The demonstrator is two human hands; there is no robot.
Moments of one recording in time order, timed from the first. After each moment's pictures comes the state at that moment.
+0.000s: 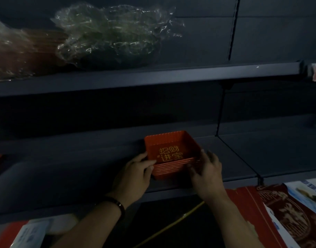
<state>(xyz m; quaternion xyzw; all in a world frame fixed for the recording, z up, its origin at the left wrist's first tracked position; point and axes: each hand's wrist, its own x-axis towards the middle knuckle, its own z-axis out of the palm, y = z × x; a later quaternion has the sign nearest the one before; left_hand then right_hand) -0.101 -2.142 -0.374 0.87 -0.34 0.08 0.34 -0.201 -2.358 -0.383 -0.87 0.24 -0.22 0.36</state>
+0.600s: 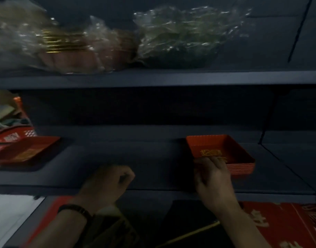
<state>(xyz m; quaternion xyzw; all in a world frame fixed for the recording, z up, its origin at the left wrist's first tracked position) -0.088 -1.938 -0.357 0.95 -0.21 0.05 0.24 -0.175 -2.243 -0.377 -0.92 0.06 -0.30 0.25</state>
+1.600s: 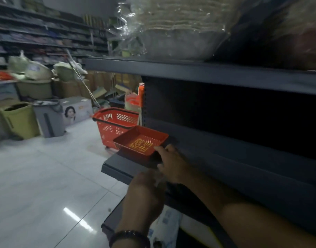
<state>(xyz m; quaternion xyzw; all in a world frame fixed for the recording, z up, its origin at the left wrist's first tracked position) -0.030 -1.663 -0.393 0.90 0.09 0.13 0.41 0.108 -1.767 -0.385 -0.96 -0.24 0.01 0.14</state>
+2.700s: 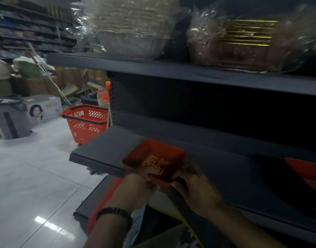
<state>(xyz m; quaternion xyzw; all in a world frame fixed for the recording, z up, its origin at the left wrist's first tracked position) -0.061 -1.737 -0.409 0.91 -0.05 -0.01 0.41 -0.049 -1.967 -0.405 -0.97 -0.18 -0.09 0.16</state>
